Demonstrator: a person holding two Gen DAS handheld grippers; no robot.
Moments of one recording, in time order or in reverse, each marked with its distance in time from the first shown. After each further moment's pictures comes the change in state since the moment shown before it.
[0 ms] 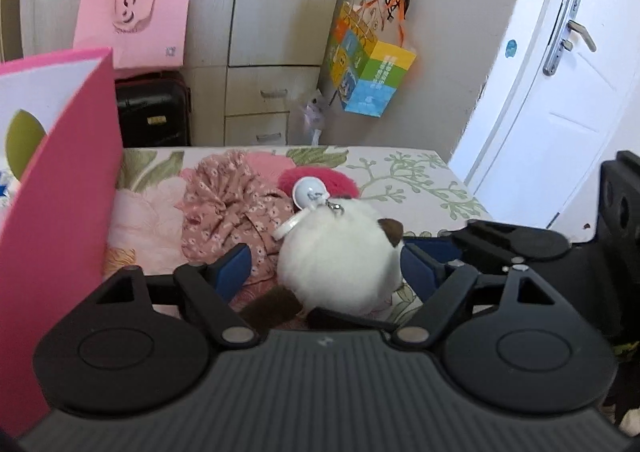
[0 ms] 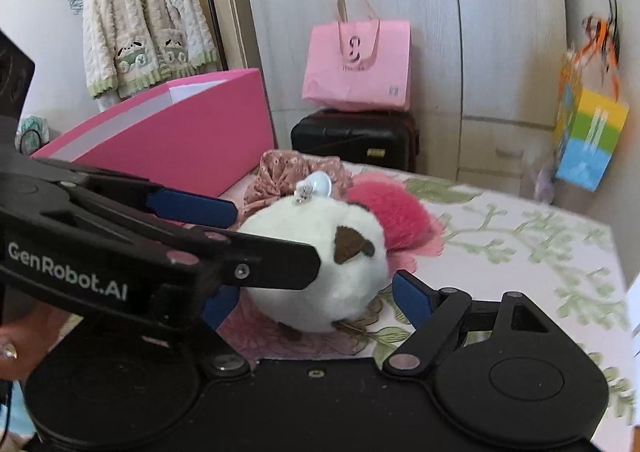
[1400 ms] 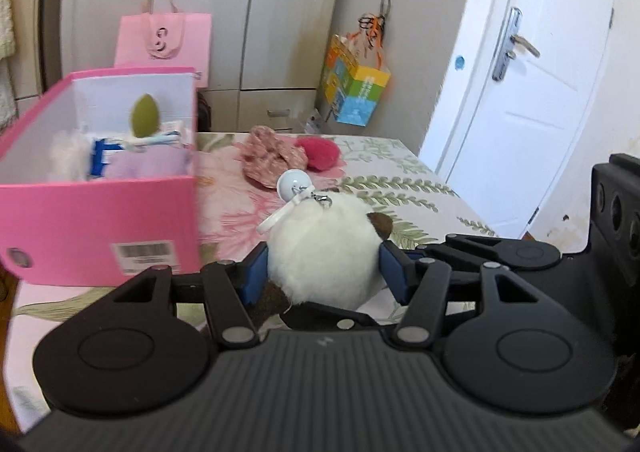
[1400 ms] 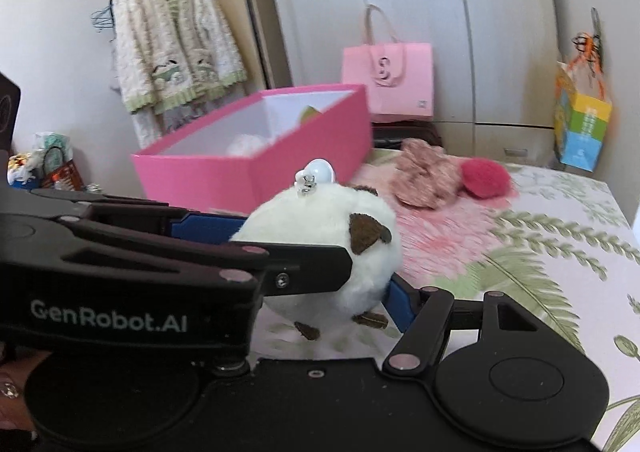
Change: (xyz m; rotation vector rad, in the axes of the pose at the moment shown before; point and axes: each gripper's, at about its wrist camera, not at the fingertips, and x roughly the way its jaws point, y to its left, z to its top) left arm -0.191 0.000 -0.086 0.024 -0.083 0.008; right arm -0.094 0.170 -0.048 0.044 -0.070 -0.025
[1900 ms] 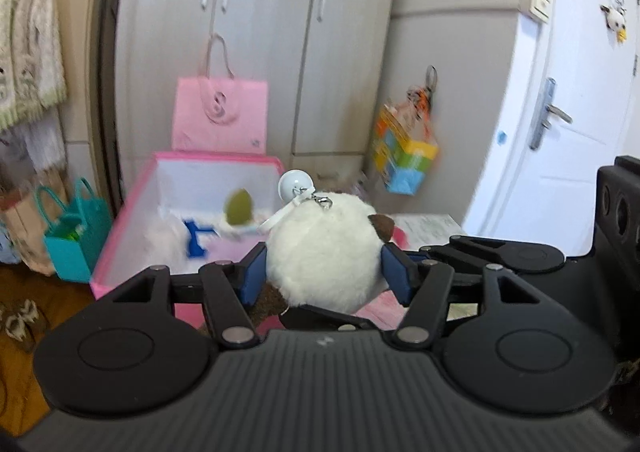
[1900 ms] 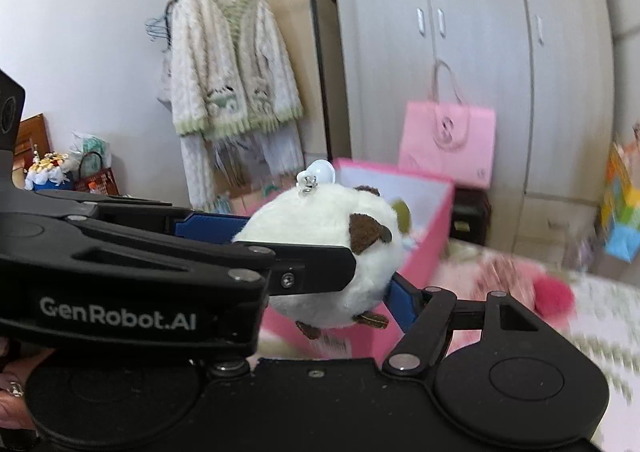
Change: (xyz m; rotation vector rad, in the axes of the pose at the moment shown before) left arm -0.065 0.061 0.059 -0.004 -0.177 0.119; right arm 0.013 0.077 0.082 -0.143 -0.101 0.081
